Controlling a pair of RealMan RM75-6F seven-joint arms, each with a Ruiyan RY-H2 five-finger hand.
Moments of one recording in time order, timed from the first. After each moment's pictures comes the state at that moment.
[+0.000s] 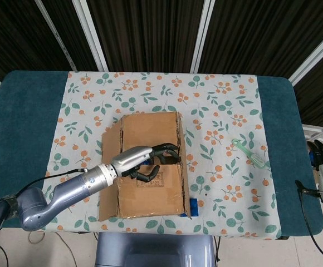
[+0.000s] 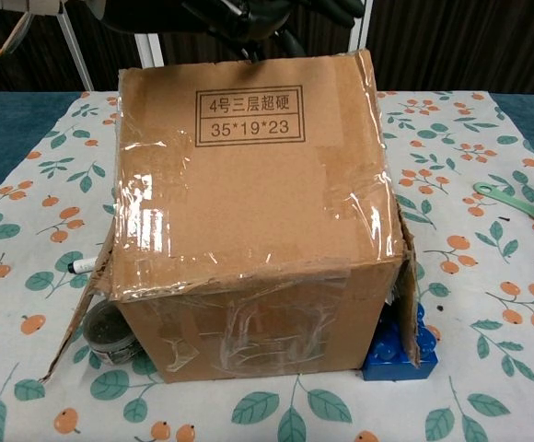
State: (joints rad) left arm -0.96 -1.13 -0.37 -1.91 1.32 0.55 -0.63; right arm 0.19 -0.93 0.13 -1.81 -1.22 1.37 -0.08
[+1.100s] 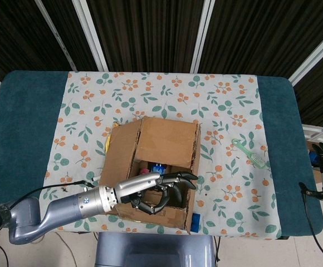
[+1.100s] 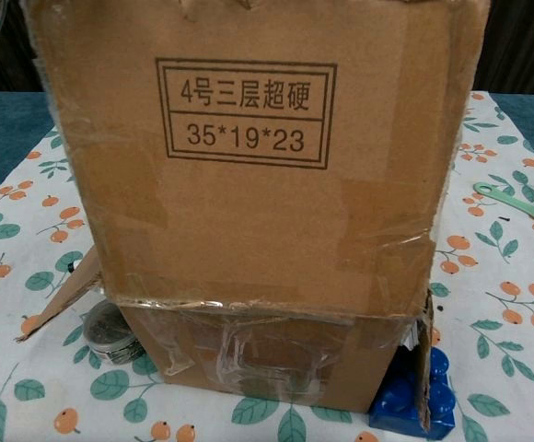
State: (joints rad) left arm -0.98 -1.05 -0.27 -2.04 1.72 0.74 -1.21; right arm 0.17 -0.93 0.14 -1.80 -1.19 1.35 -0.07
